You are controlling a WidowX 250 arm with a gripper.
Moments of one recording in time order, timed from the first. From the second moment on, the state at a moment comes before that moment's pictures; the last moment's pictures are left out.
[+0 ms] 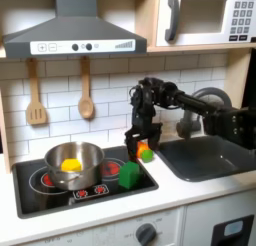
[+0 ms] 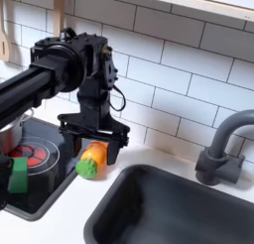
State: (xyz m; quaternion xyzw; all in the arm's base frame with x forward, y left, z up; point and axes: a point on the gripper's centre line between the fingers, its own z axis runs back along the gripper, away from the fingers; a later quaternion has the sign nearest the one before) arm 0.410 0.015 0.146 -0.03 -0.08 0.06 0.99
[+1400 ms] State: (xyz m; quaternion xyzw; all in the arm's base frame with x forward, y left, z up) arm 0.395 -0.012 0.162 -0.04 -0.10 -0.01 0.99
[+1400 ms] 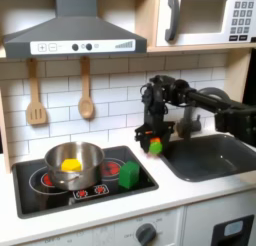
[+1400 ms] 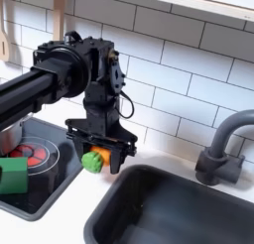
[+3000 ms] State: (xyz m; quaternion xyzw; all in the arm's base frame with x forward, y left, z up) arm 0.372 -0.082 0.153 -0.05 -0.09 -0.10 0.99
